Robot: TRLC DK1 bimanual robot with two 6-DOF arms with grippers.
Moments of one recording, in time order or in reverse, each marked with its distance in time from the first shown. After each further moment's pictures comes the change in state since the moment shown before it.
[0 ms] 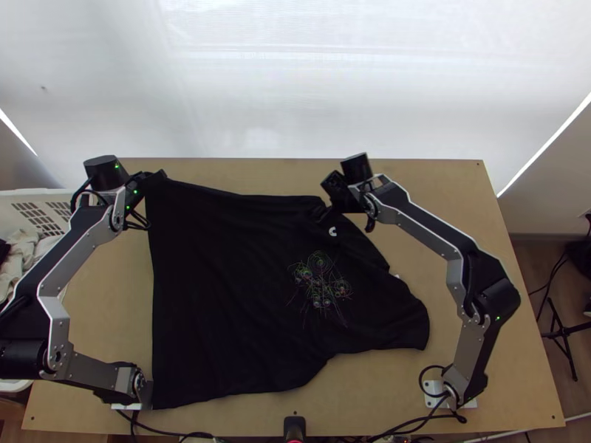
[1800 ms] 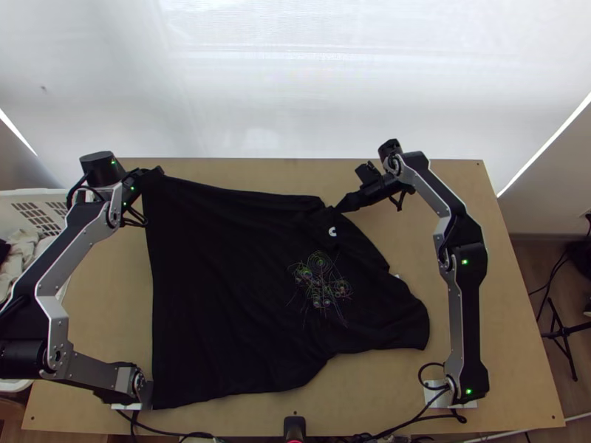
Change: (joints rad) left arm 0.009 0.002 0.035 -0.033 -0.002 0.004; right arm -0.291 0.465 0.551 -0.662 -0.700 -0.065
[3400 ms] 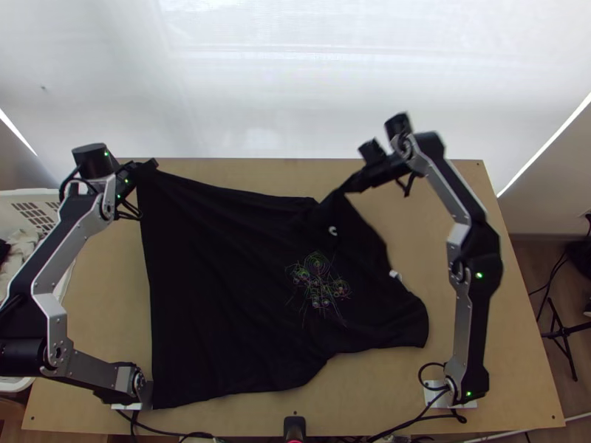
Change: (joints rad) left arm 0.017 0.011 0.078 -0.060 0.003 -0.004; right arm 0.037 -0.180 0.066 -0.053 0.054 0.046
